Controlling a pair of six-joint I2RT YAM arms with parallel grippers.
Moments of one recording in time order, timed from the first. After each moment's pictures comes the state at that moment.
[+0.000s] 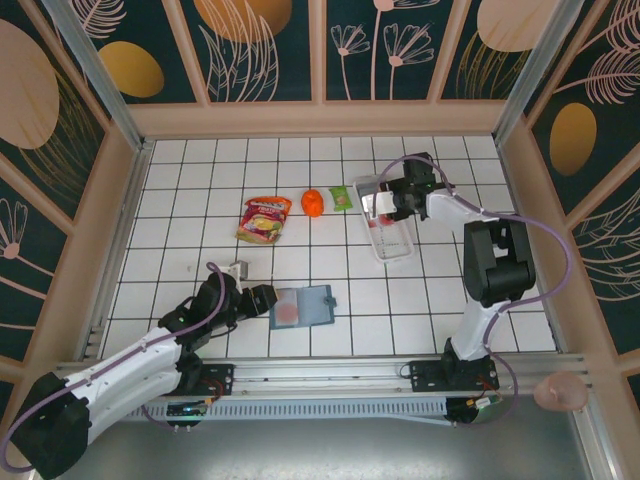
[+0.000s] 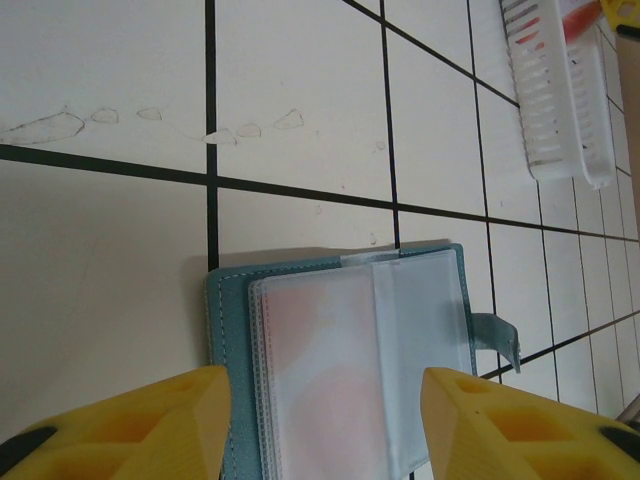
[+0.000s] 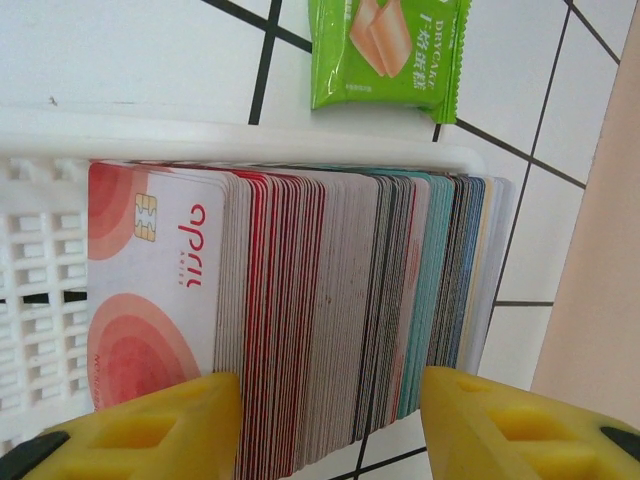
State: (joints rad) left arm -0.66 0.77 0.17 -0.06 0.16 -0.93; right arm 0.25 1.82 1.20 -0.29 -0.24 -1.64
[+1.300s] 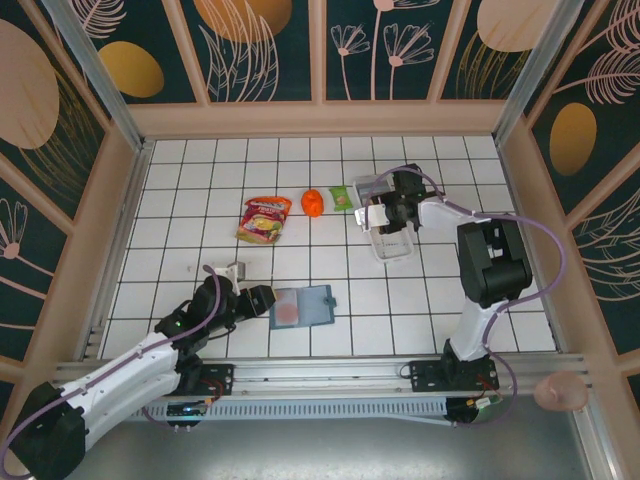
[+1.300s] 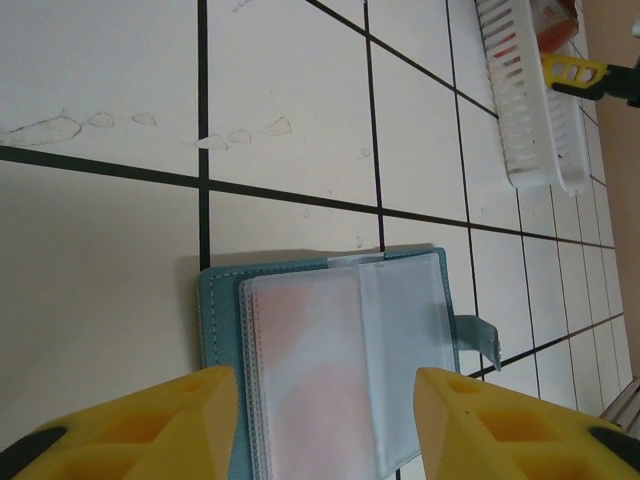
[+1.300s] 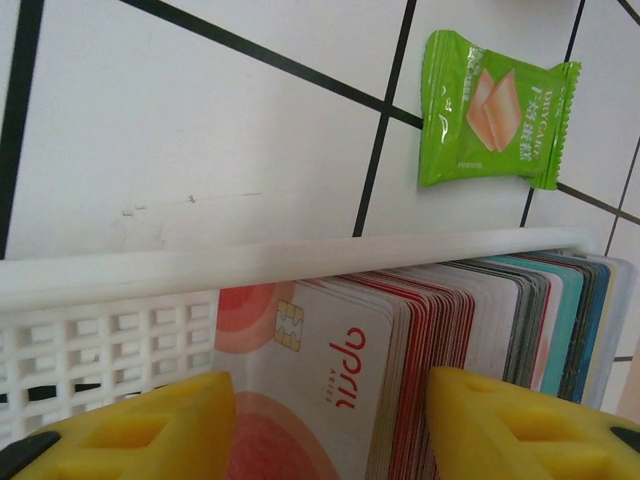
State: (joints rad) left arm -0.66 0.70 0.15 -0.06 0.16 -0.95; right arm 0.30 1.82 1.13 -0.28 -0.23 -1.60
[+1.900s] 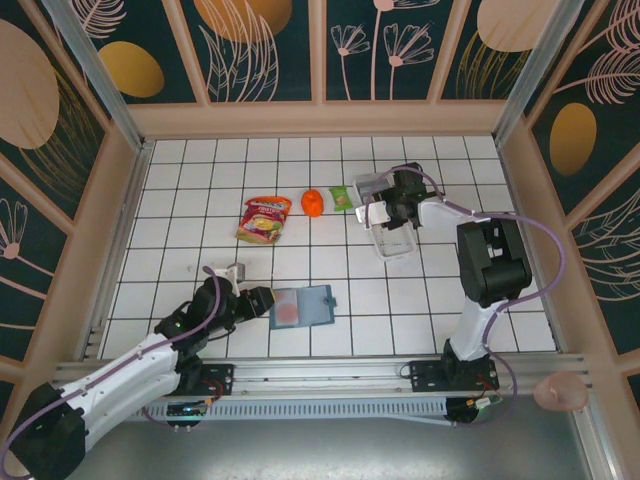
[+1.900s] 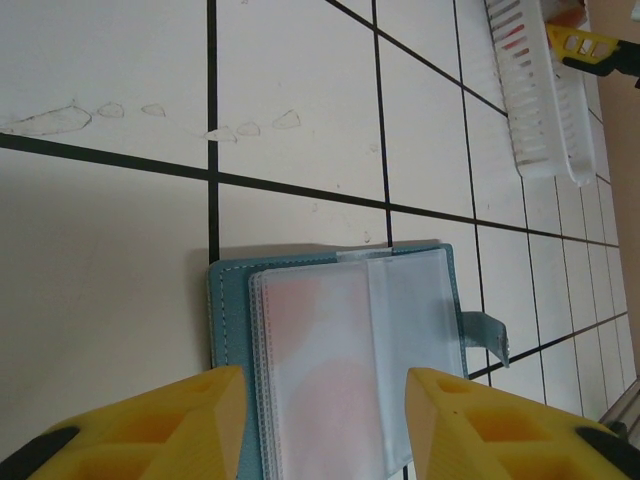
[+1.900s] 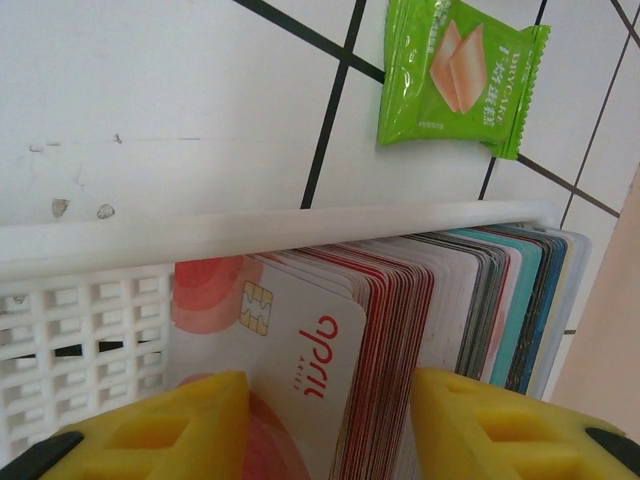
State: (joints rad) left arm -0.66 0.69 0.14 -0.06 0.16 -0.95; right arm 0.30 1.82 1.13 -0.21 -0.17 -1.66
